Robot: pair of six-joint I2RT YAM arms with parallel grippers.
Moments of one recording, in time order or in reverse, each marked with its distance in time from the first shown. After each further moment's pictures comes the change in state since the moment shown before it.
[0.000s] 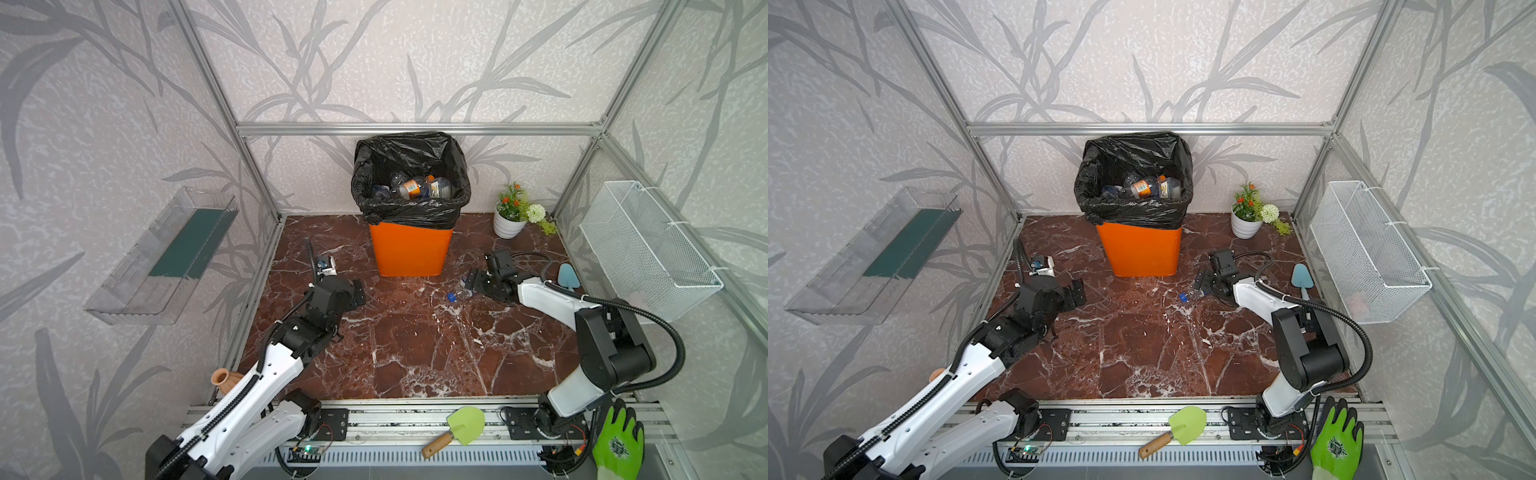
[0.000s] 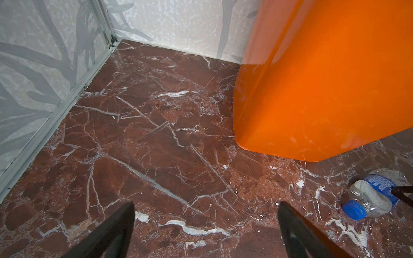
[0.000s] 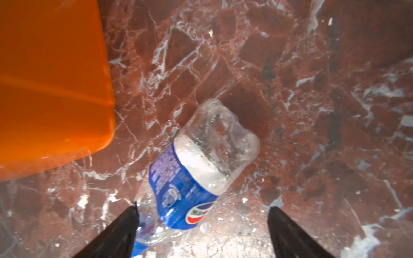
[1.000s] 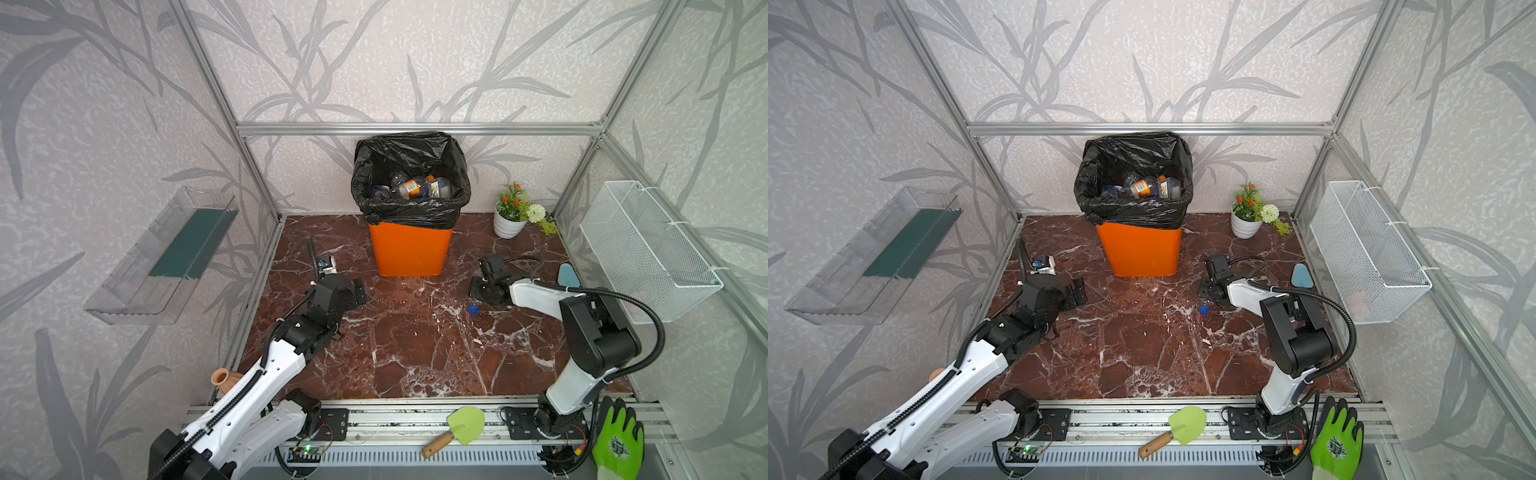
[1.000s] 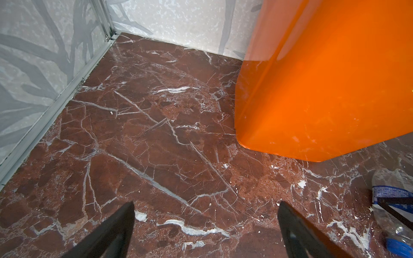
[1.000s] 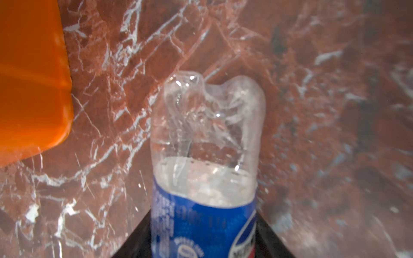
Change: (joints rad) left arm 0.017 0.027 -0.002 0.009 0.013 -0.014; right arm 0.010 0.065 -0.046 0.050 0.031 -0.057
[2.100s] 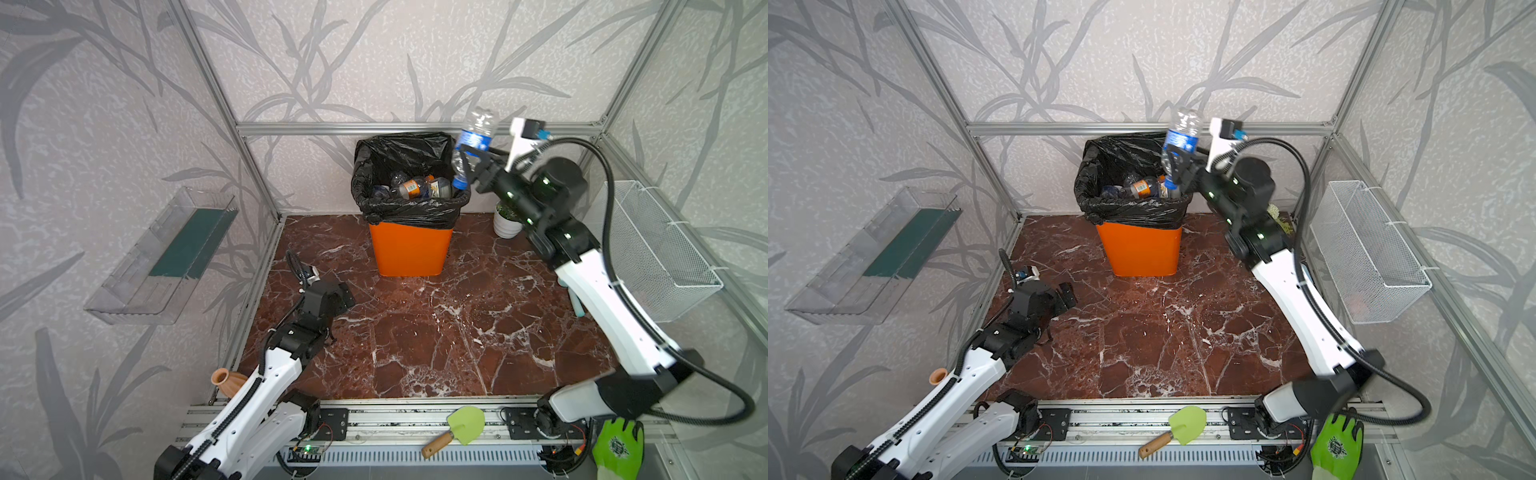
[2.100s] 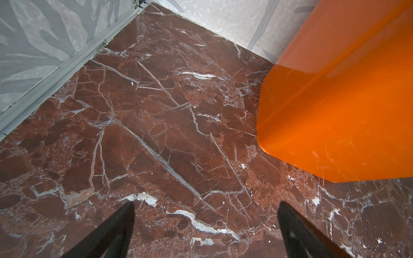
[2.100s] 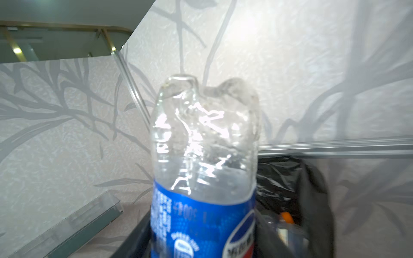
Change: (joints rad) left arm 0.125 -0.054 -0.110 0.021 0.060 -0.132; right arm 0.167 -0.085 1.038 0.074 -0.220 -0.211
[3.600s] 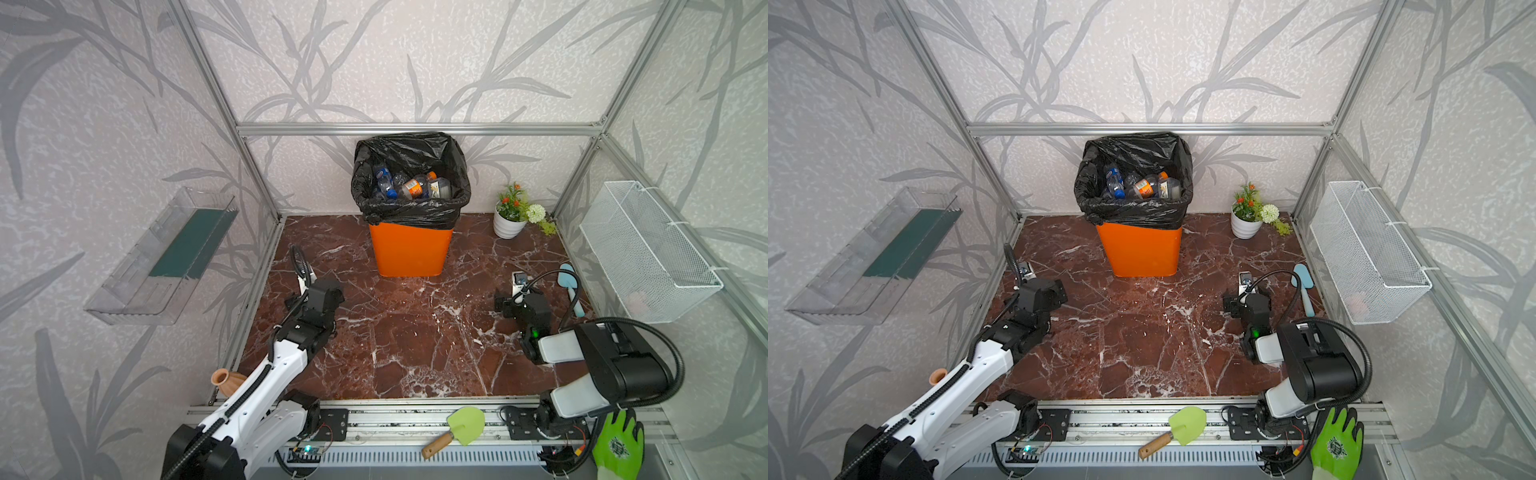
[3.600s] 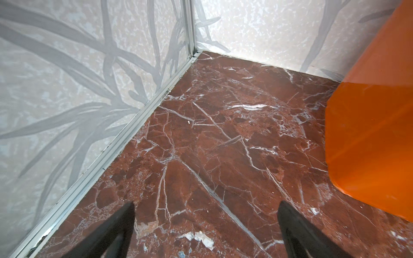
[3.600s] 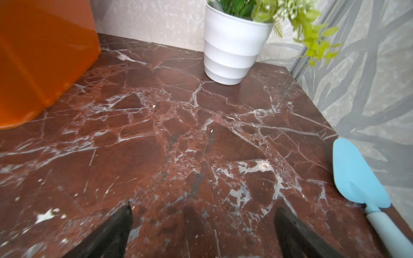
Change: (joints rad) left arm 0.028 0.100 -0.028 0.147 -0.324 0.217; right arm -0.369 -0.017 -1.685 1.130 0.318 -0.483
